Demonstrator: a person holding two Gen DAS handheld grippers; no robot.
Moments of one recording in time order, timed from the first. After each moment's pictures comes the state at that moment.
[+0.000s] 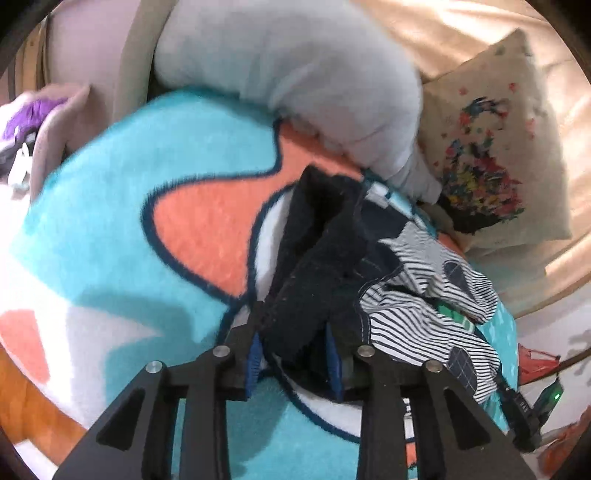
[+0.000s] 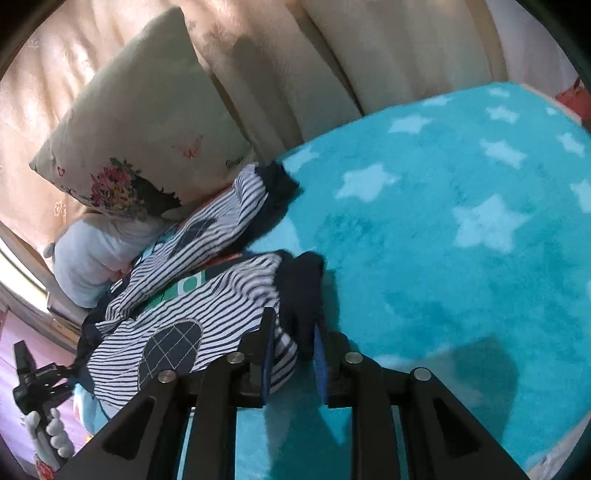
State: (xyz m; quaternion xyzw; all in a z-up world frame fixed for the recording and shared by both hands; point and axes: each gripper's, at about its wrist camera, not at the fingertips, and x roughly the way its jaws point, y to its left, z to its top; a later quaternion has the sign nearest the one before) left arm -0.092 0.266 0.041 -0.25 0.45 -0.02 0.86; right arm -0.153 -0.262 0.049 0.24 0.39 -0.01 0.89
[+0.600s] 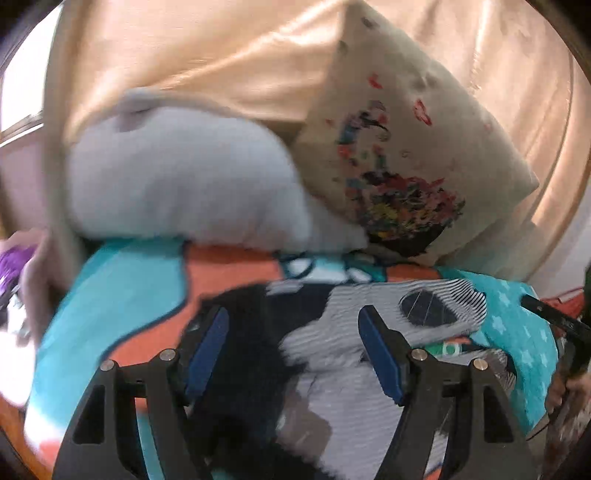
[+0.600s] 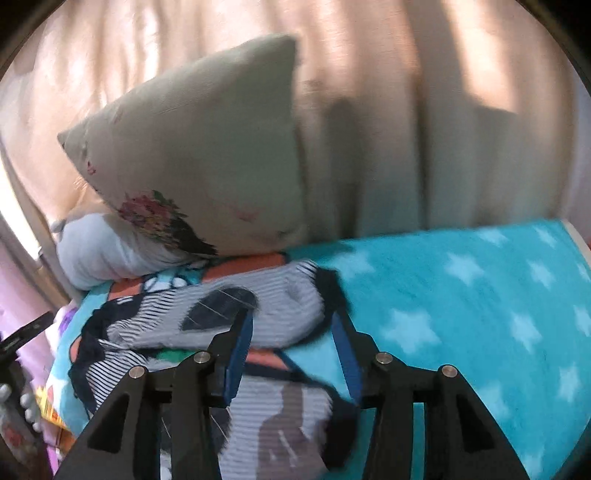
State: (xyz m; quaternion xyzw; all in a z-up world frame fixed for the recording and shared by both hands) left arm -0.029 0.178 0.111 -0.08 0.34 -0.09 0.93; right arm -0.044 -0.223 0.125 0.09 0.37 0.08 0.92
